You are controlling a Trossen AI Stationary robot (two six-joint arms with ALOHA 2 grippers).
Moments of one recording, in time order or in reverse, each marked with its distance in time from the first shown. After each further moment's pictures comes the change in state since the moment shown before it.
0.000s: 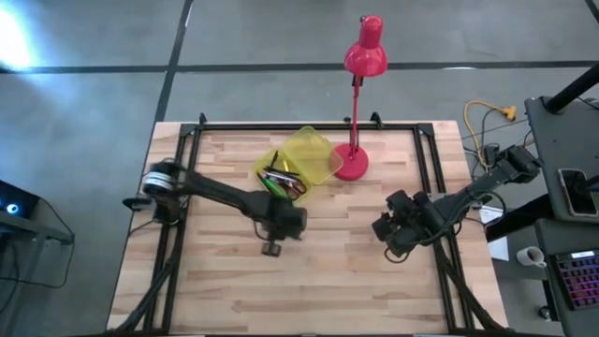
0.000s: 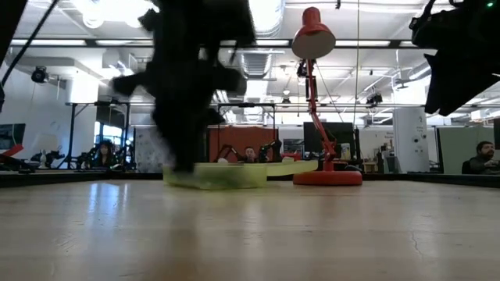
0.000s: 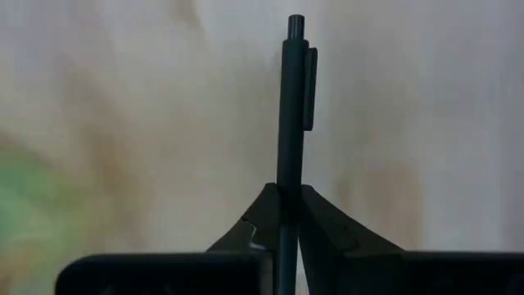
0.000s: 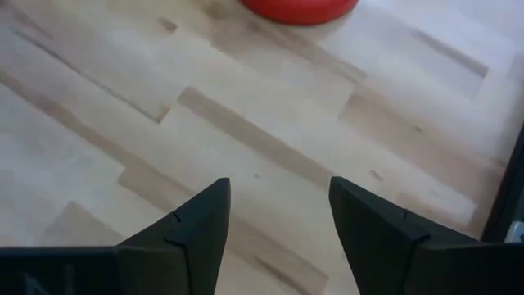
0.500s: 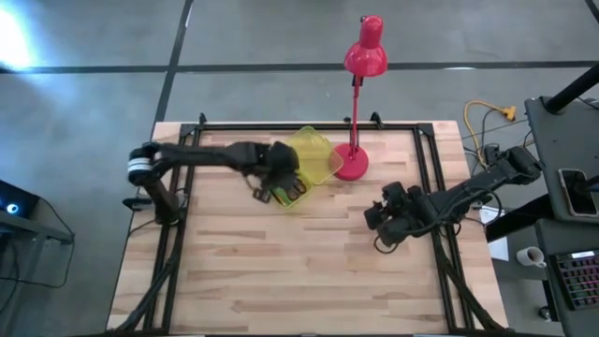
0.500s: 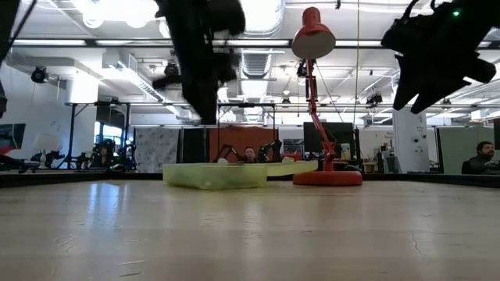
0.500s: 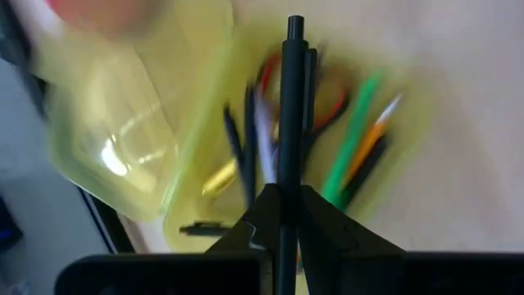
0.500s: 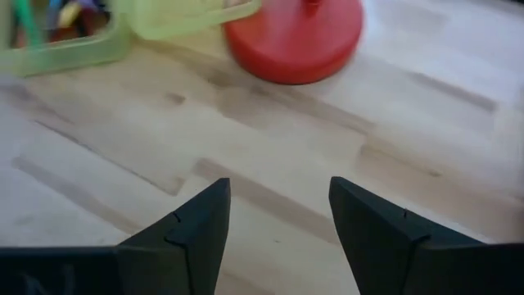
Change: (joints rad) left arm 0.317 -0.180 0.084 -0.117 -0.261 0.601; right arm -0.111 0.001 -0.005 0.099 0.117 -0.035
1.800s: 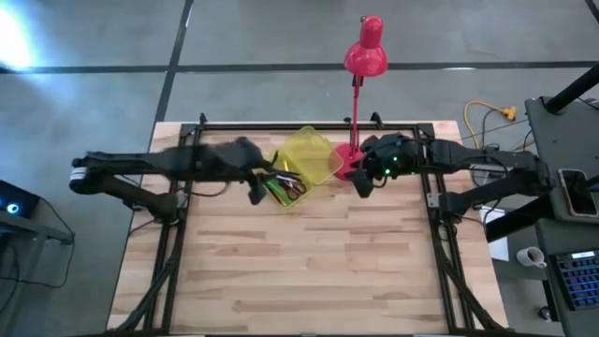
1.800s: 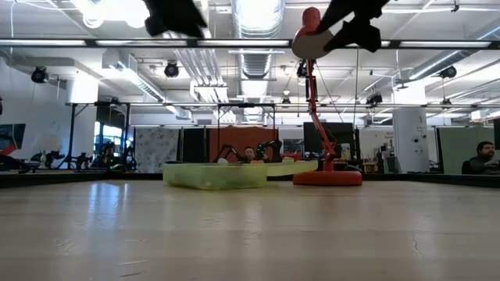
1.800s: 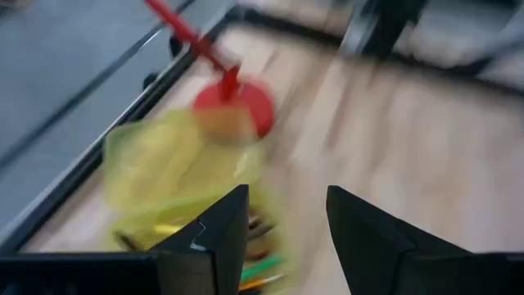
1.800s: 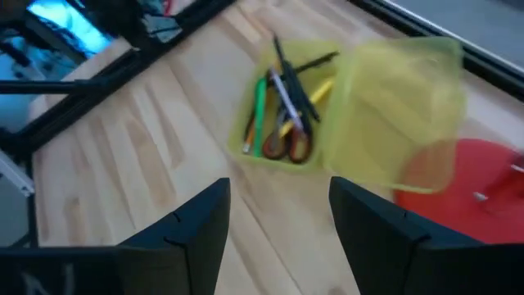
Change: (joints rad) left arm -0.125 -0.484 -0.201 0.296 -0.035 -0.923; right arm -0.538 -0.092 0.291 0.417 -0.592 -0.969
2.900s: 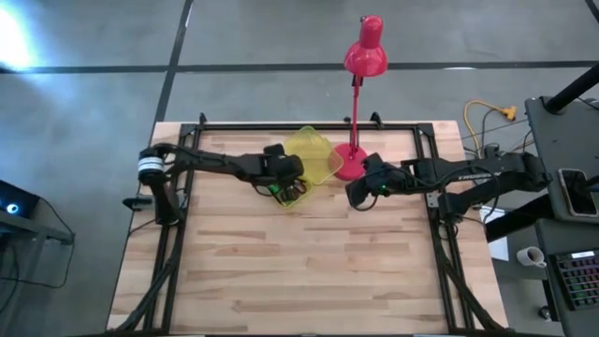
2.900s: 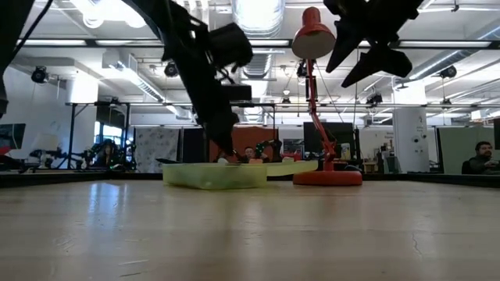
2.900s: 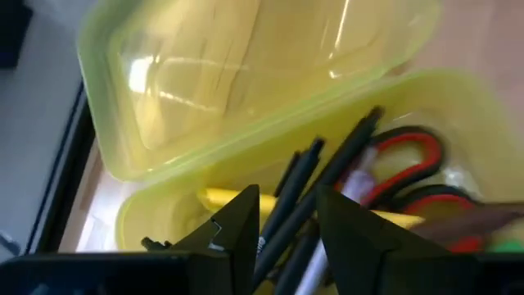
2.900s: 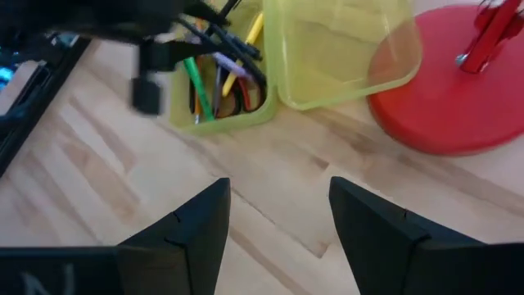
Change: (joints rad) left arm 0.140 0.579 0.012 0.160 -0.154 0.297; right arm 0.133 0.033 -0.165 0.015 0.200 0.448
